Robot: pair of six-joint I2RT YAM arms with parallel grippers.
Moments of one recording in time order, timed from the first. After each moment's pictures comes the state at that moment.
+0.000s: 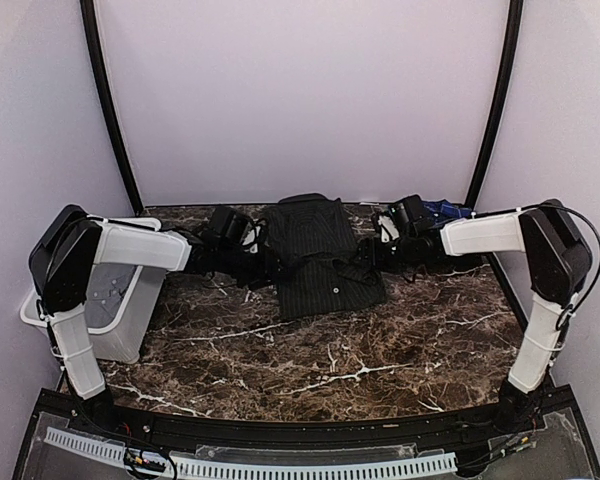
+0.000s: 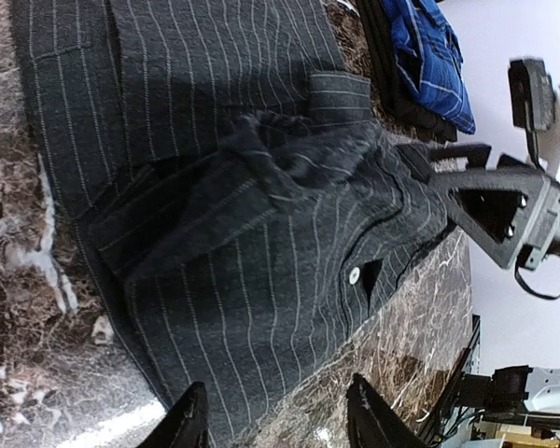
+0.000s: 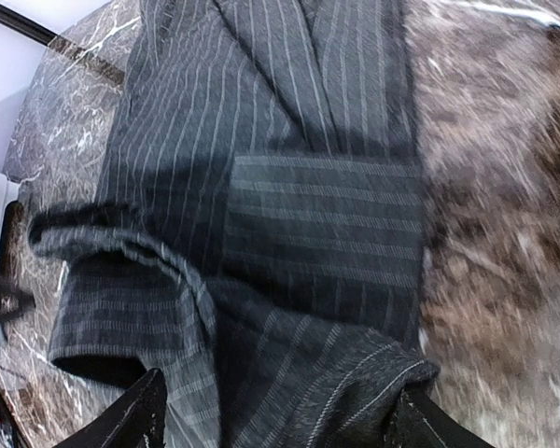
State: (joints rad) left arm -0.63 1.87 1.17 -0.04 0.39 -0.75; right arm 0.49 1.82 1.13 -0.14 -0.27 0.43
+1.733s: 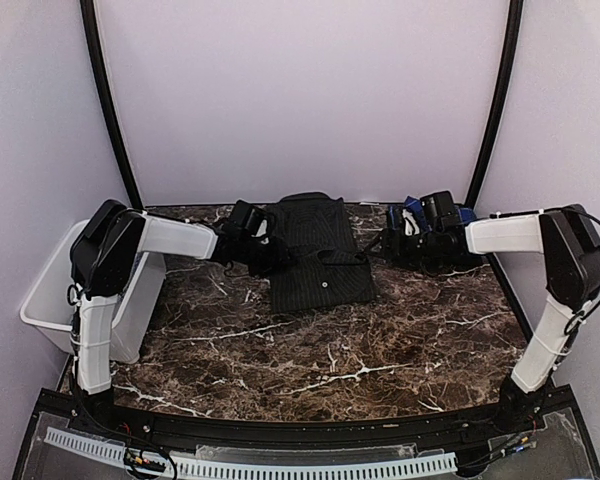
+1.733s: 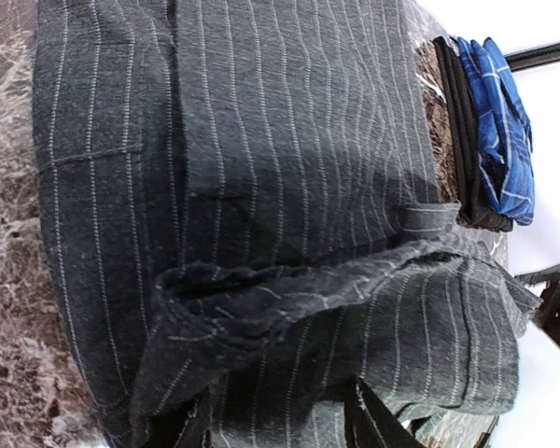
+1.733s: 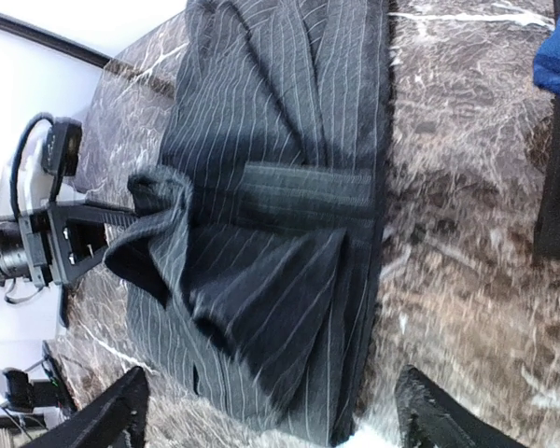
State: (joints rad) left arm -0.60 2.15 1.44 -0.07 0.26 -0.79; right arm 0.33 1.78 1.10 -0.10 -0.54 0.46
